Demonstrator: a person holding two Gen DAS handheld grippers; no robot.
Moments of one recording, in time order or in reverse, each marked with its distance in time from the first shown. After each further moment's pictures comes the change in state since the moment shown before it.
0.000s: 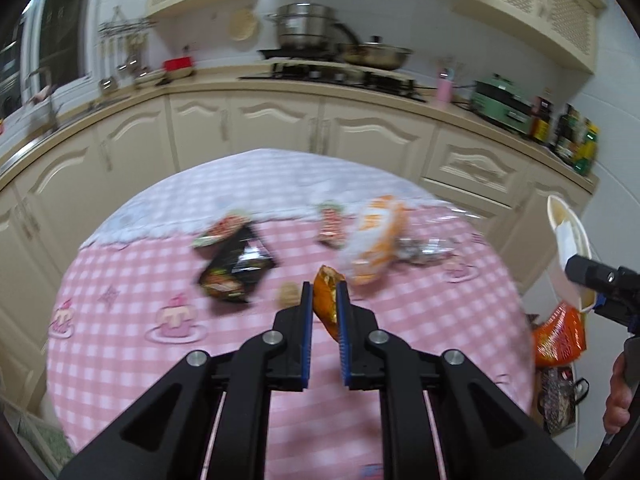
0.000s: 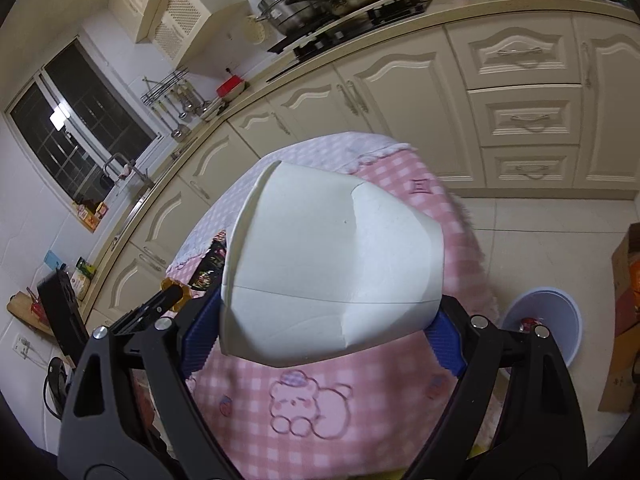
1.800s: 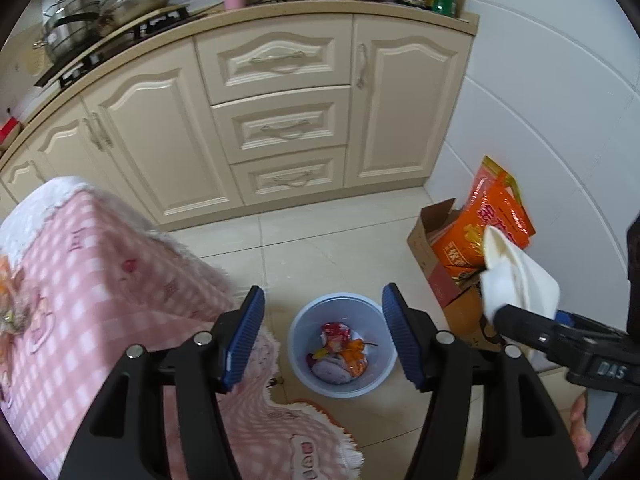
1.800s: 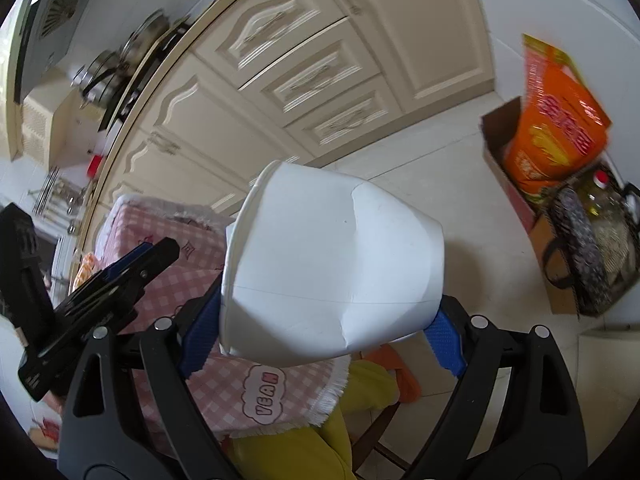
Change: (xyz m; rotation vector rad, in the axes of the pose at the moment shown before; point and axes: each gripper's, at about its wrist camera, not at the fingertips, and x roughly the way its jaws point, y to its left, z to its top) left arm 0.131 -0.351 -0.038 0.424 0.275 -0.252; right arm -0.087 -0.280 -0.044 0.402 0.015 -0.271
